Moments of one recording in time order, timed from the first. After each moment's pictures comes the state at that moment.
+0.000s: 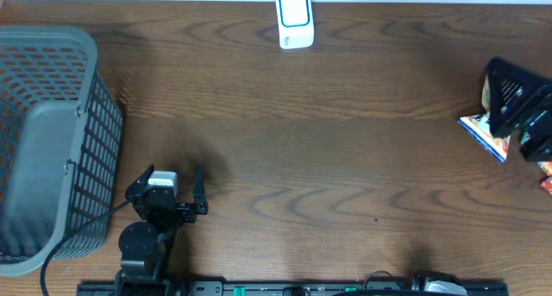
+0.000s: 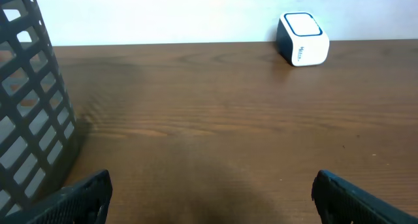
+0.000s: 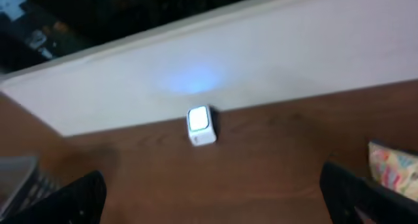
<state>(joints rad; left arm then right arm) -0.08 0.03 0.08 -0.27 0.02 -0.02 -0.15 1.21 2.24 -1.35 -0.34 0.24</state>
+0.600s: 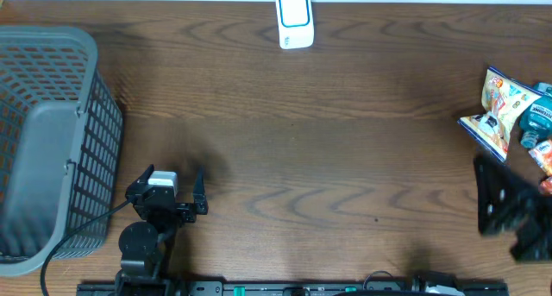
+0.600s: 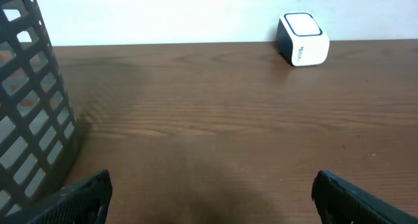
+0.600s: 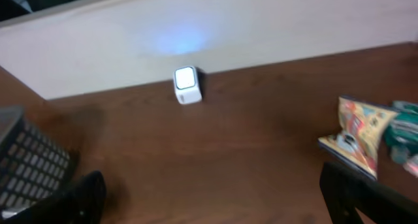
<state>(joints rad) -0.08 0.03 0.08 -0.27 0.02 -0.02 -0.15 1.05 2.24 -1.63 -0.30 0.15</state>
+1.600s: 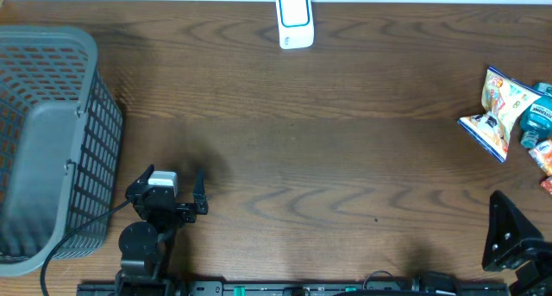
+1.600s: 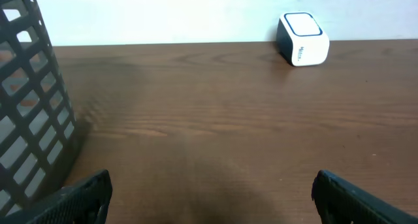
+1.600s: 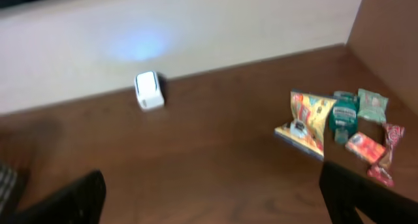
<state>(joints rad) -0.08 0.03 0.08 -0.27 0.02 -0.02 -0.16 0.85 2.05 -1.58 -0.13 0.15</state>
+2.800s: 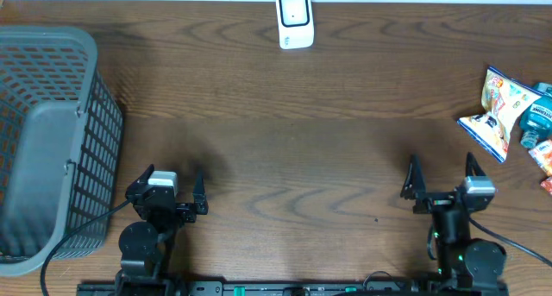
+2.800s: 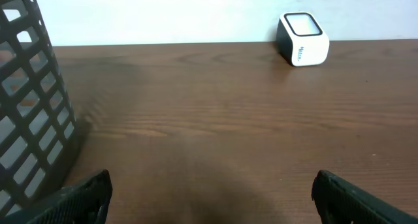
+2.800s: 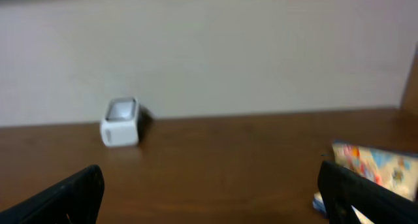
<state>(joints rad) -0.08 0.03 0.08 -0.27 0.02 -0.02 -0.10 0.01 0.12 -0.06 -0.12 0.10</state>
